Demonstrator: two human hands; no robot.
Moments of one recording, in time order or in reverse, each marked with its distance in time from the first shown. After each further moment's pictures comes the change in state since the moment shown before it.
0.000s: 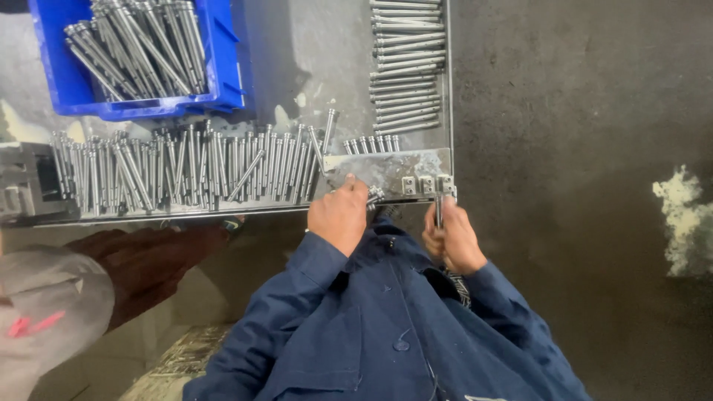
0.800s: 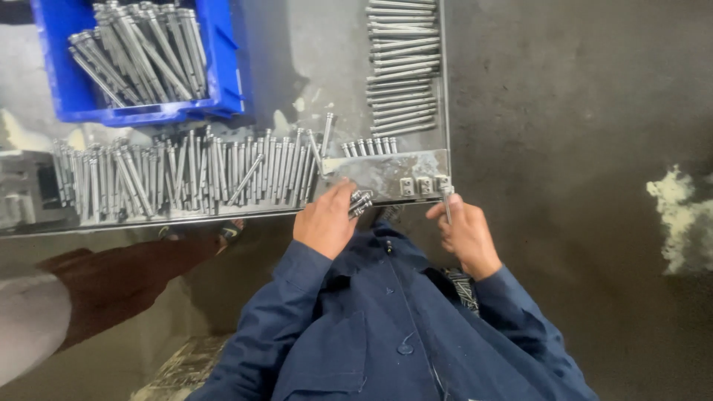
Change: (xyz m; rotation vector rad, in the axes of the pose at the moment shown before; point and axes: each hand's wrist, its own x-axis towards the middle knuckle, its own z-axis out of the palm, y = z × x) left_hand -0.003 -0.015 -0.043 -0.282 -0.385 -0.168; right_hand -0.007 -0.028 -0.006 -0.261 0.175 0.076
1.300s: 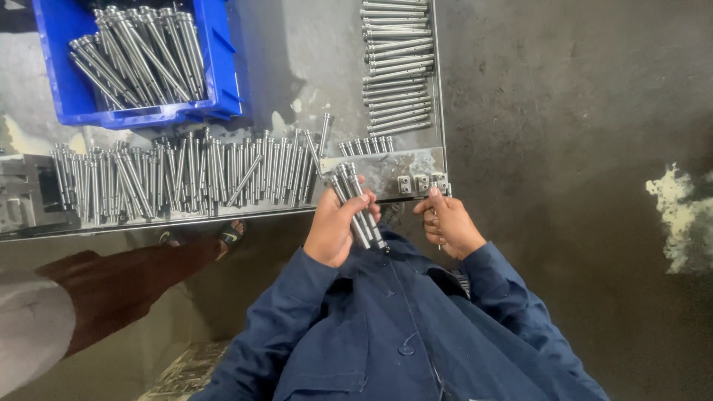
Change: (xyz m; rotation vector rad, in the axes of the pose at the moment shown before) left_hand -0.002 0.021 0.026 -1.752 0.041 -0.088; right_hand 0.025 0.020 0.014 0.219 -0.046 0.165
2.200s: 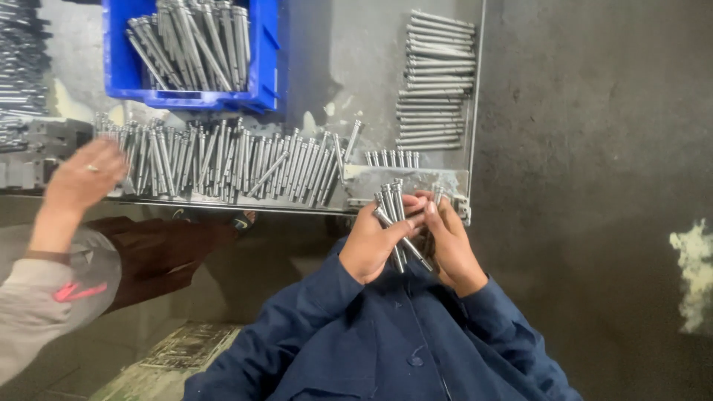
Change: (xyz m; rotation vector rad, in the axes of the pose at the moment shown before) left_hand 0.003 -0.025 0.031 -0.010 -0.015 0.068; right_hand -0.035 -0.035 0.056 -0.084 -0.131 -0.273
